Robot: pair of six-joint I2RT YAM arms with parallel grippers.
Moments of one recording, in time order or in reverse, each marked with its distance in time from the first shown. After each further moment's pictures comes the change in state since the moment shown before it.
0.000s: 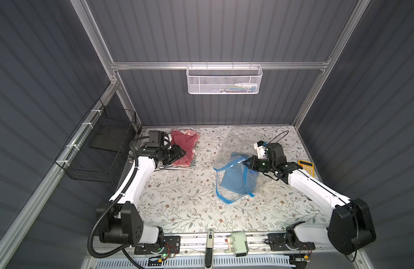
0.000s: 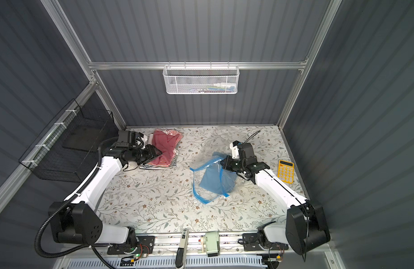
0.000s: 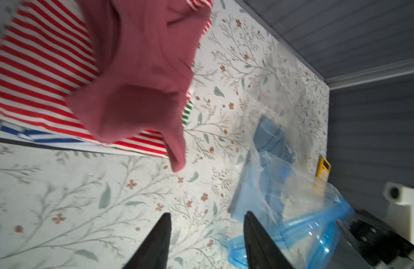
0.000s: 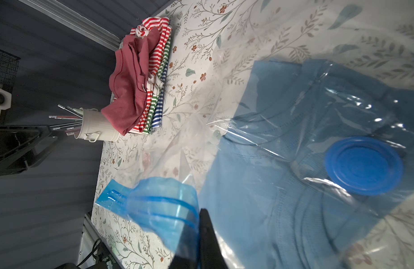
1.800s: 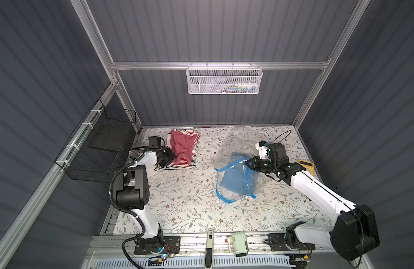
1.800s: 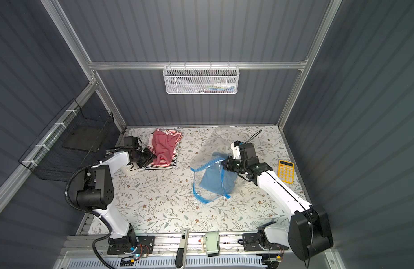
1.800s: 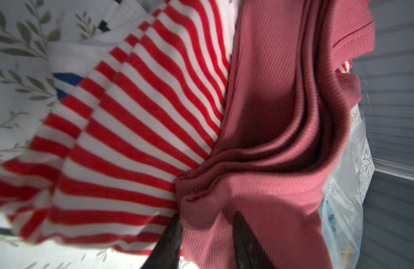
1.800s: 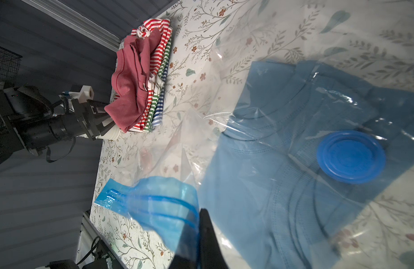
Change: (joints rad) left arm 0.118 0.370 -0.051 0.315 -0.006 -0.167; right arm 0.000 -0.052 0.007 -0.059 0.016 -0.012
